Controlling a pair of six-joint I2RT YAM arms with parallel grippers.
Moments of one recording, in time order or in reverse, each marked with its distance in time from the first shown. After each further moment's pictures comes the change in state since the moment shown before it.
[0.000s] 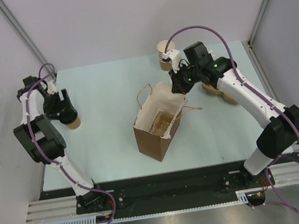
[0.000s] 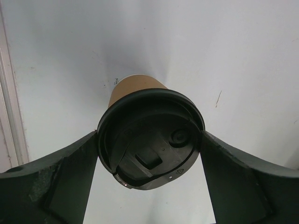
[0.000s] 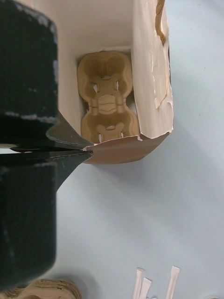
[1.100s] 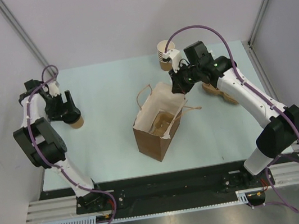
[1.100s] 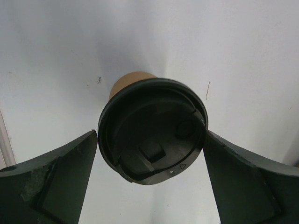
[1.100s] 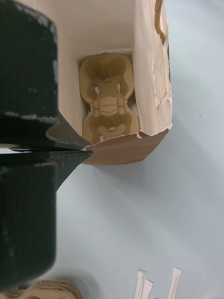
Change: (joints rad) left arm 0.000 -0.072 -0.117 0.079 0.075 0.054; right arm -0.002 0.006 0.015 -0.018 -0.006 0.002
